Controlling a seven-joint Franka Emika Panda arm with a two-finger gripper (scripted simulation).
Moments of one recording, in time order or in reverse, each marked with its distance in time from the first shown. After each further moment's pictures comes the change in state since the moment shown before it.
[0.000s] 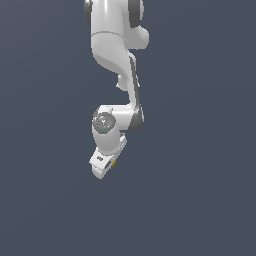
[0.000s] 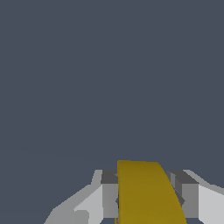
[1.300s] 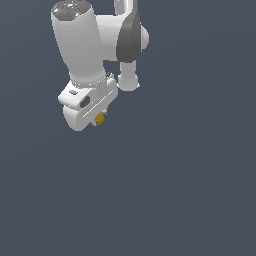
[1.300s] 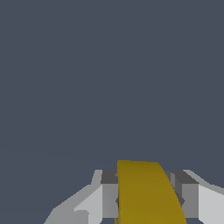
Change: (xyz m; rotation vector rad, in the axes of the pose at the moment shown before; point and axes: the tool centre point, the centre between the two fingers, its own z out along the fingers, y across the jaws) arm -0.054 -0.033 -0.241 -0.002 0.000 -0.001
